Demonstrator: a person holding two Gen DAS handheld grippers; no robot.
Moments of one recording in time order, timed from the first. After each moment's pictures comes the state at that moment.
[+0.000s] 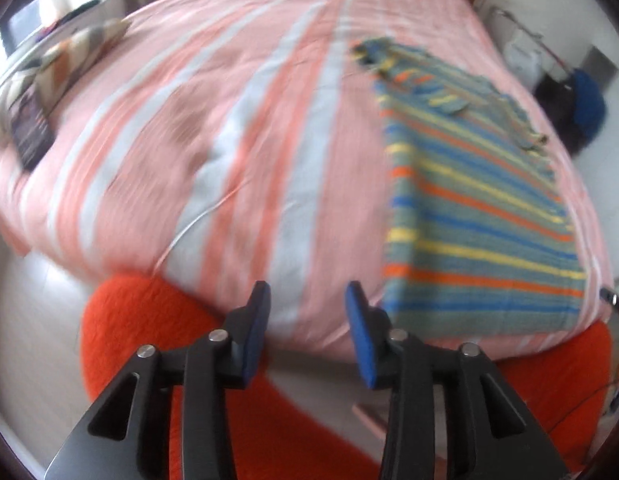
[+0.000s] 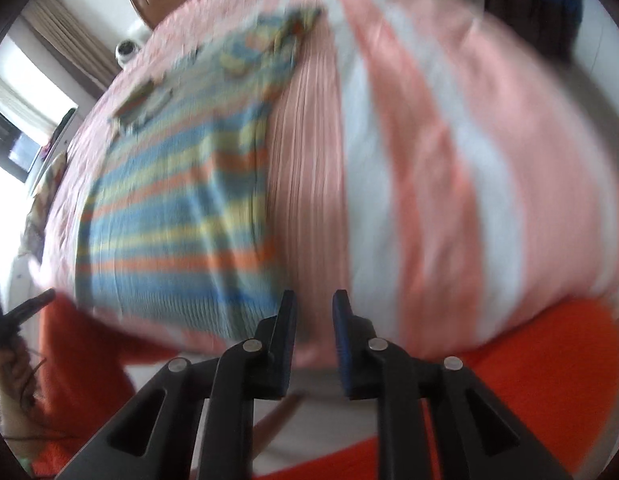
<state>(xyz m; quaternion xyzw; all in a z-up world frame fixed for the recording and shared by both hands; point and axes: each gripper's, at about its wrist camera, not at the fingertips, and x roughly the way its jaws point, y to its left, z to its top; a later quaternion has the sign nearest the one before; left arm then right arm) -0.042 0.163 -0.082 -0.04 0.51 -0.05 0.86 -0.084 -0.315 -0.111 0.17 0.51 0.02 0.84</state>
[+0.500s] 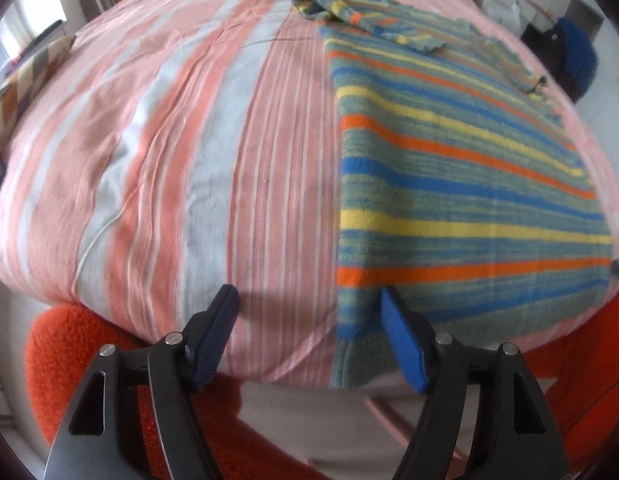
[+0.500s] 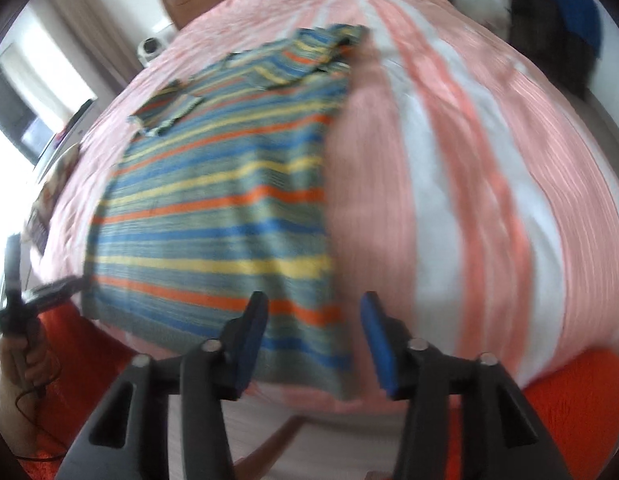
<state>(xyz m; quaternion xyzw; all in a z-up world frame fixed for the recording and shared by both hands) -0.022 0.120 -0.128 0.00 0.54 -0.08 0.84 -0.069 -0.287 -0.134 0.16 0.52 0.03 0.84</state>
